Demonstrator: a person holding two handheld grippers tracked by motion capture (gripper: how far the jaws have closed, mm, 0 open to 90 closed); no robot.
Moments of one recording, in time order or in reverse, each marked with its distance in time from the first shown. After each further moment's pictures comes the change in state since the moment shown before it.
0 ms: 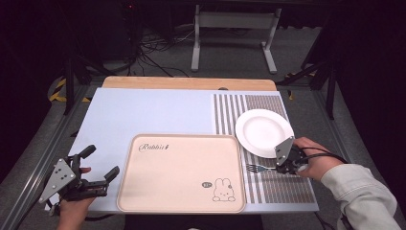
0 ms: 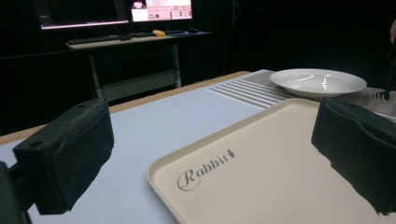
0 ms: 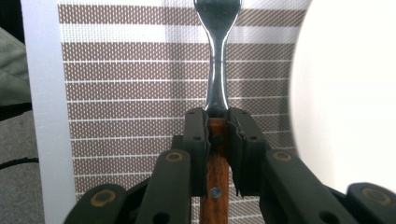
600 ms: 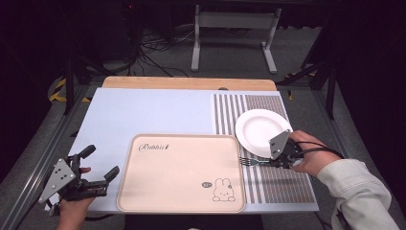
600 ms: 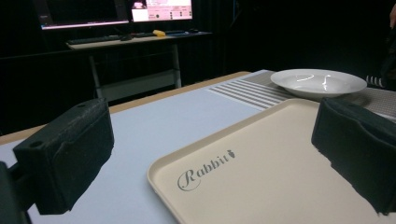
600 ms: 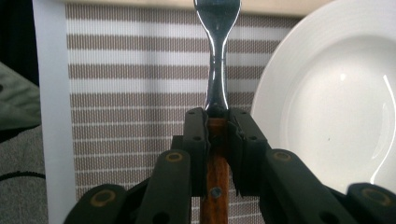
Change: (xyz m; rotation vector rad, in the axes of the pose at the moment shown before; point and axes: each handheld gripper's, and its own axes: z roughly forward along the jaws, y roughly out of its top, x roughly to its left) left arm 0.000 0.000 0.000 -0.001 0.001 -0.002; right arm -0.005 0.031 -0.022 -0.046 -0.044 -0.015
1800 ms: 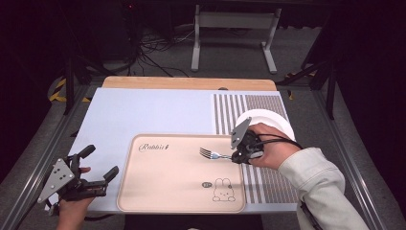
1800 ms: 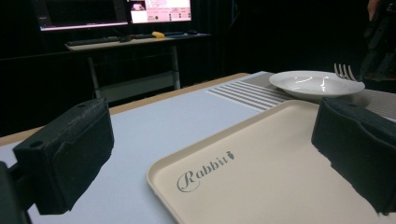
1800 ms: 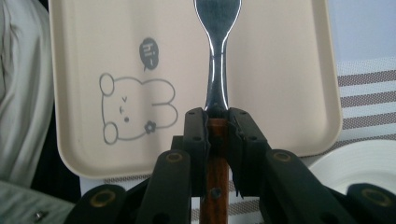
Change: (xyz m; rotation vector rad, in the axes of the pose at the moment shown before) left arm 0.001 0.001 -0.001 -0.008 -0.005 -0.002; right arm -0.007 0.103 0.004 -0.124 0.051 0.124
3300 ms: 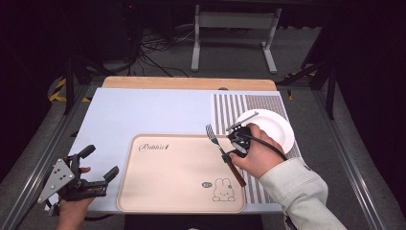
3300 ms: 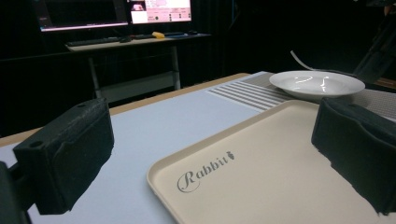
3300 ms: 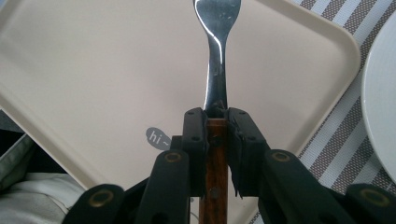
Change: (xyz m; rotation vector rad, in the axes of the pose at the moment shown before) left arm 0.000 0.000 0.000 -0.002 0.002 0.002; right arm 0.018 0.021 0.009 -0.096 -0.094 0.871
